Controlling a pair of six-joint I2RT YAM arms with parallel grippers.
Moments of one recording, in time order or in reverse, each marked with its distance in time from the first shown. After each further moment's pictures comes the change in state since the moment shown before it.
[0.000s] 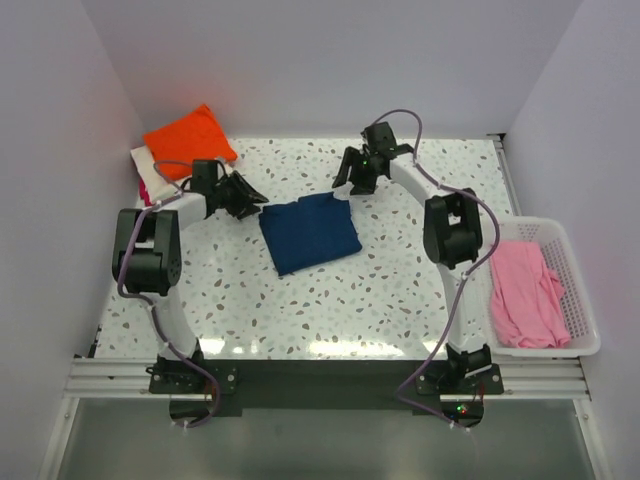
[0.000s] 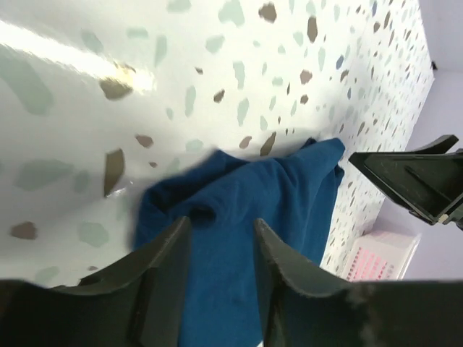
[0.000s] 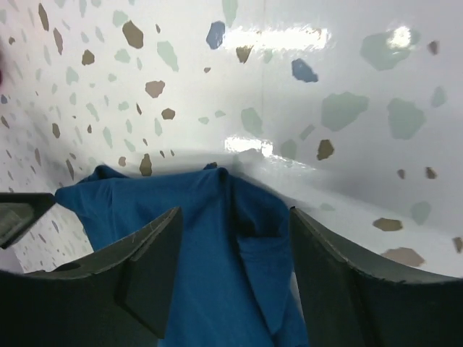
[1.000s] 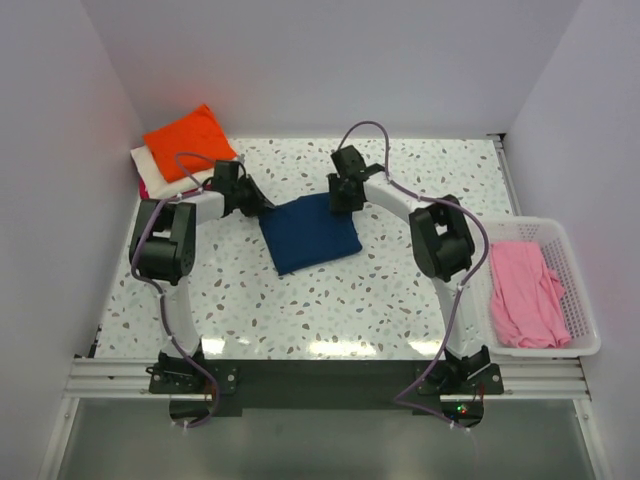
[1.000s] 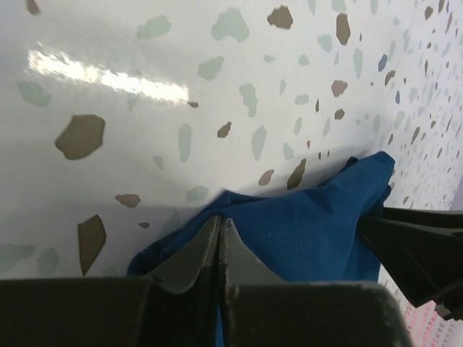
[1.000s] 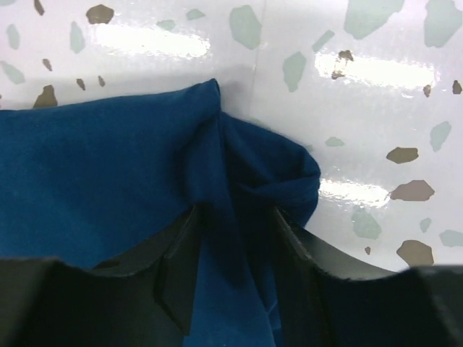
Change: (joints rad) left arm -0.076 0.125 0.068 0.051 -0.125 0.103; right arm 0.173 -0.101 -0.202 0.029 0.391 -0.181
